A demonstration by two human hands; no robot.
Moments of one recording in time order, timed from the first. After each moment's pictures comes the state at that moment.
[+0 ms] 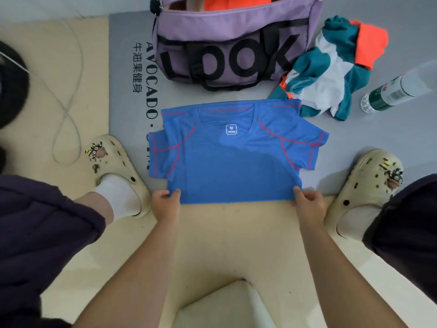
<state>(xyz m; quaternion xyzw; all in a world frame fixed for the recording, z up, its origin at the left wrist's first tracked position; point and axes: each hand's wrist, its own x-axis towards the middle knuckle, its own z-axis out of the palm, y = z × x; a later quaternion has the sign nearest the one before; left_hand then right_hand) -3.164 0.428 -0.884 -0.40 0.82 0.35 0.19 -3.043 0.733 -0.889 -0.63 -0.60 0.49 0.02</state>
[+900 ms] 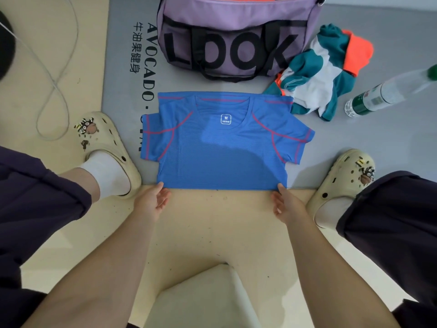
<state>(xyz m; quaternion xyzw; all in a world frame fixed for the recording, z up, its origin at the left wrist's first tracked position) -3.147 0.394 -0.884 -0.55 0.53 0.58 0.29 -3.036 0.736 -0.871 -0.69 -0.33 0.64 -0.09</state>
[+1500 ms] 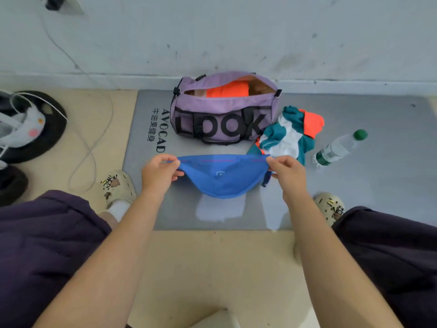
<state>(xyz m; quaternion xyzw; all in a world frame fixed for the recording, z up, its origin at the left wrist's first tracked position) -3.259 0.472 -0.694 -0.18 0.78 0.59 0.15 -3.165 0.752 -0.687 -0.39 -0.65 0.65 0.09</state>
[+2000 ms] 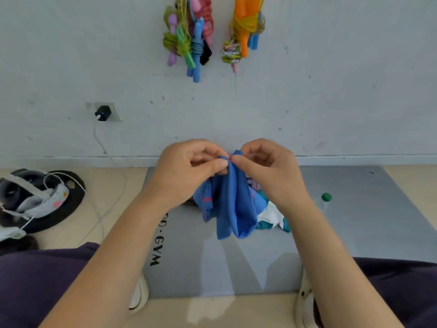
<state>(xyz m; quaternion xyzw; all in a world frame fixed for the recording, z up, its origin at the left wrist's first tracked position) -3.212 0.510 -0.414 0.30 0.73 0.61 0.08 -3.149 0.686 -0.419 -0.03 -0.75 0.65 0.16</state>
